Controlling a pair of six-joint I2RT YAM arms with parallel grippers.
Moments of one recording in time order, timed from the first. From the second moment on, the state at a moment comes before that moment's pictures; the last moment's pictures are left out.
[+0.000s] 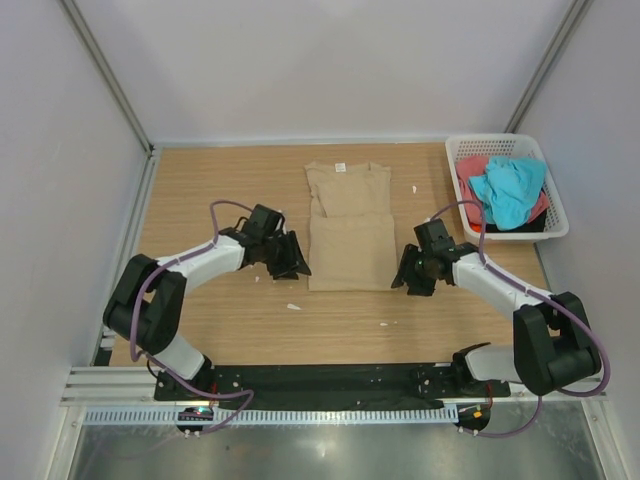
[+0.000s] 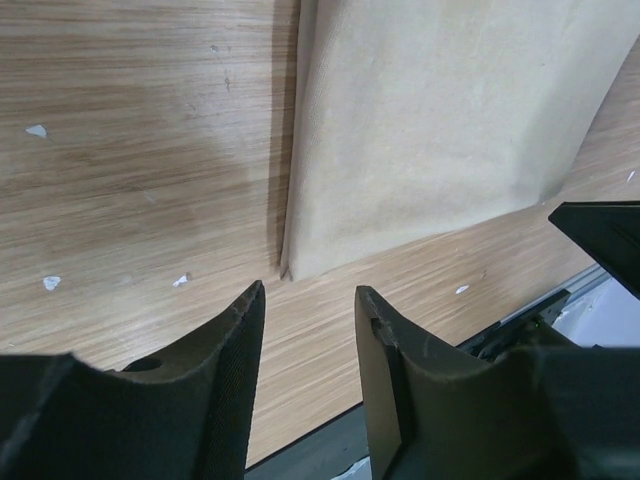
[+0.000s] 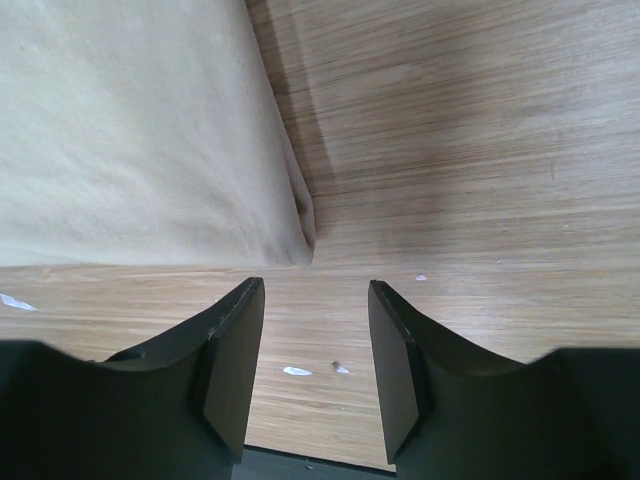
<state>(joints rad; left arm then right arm) -0.50 1.59 0.91 -0.32 0.33 -0.77 0.32 1.31 0.68 -0.52 -0.10 0.65</state>
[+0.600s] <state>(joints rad) -0.55 1.67 0.84 -0.26 0.34 -0.87 0.32 1.33 0.60 -0.38 -0.11 0.80</state>
